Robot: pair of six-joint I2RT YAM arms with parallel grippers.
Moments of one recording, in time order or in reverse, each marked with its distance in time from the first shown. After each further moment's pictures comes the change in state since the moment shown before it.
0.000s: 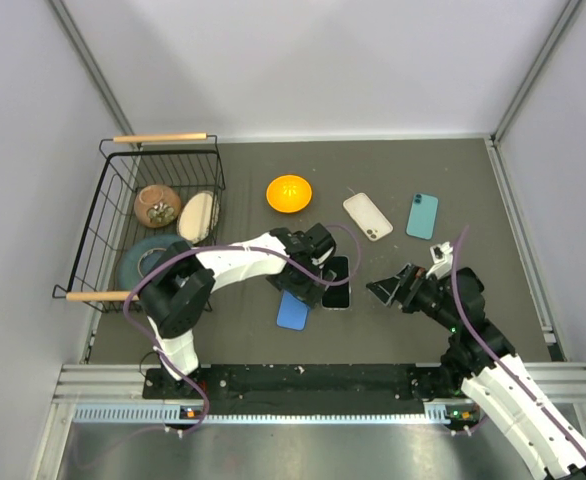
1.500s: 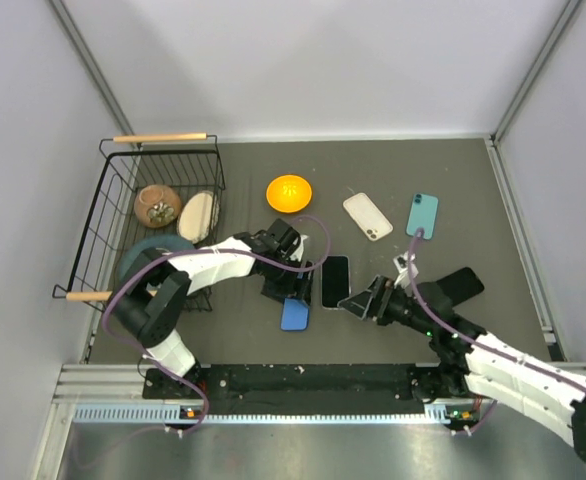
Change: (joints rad) left arm 0.164 -0.138 -0.243 0.240 0.351 -0.158; right arm 0.277 0.283 -0.089 0.359 0.074 0.158
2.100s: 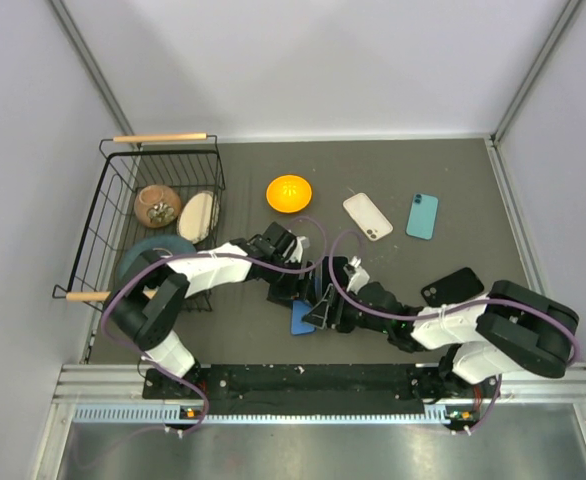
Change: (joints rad) left arm 0.023 -0.025 -0.077 0.136 0.149 -0.104; right arm 0.318 0.744 0.142 0.463 0.124 0.111
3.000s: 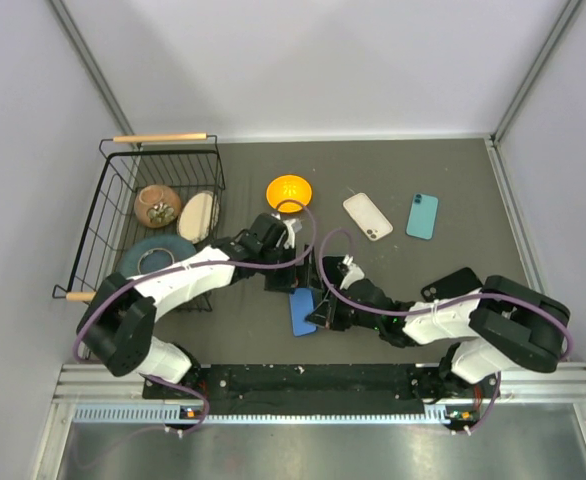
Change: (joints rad) left arm 0.006 -0.170 -0.033 0.028 -0.061 -0.124; right arm 0.015 0.073 0.092 -0.083 0.047 -0.021
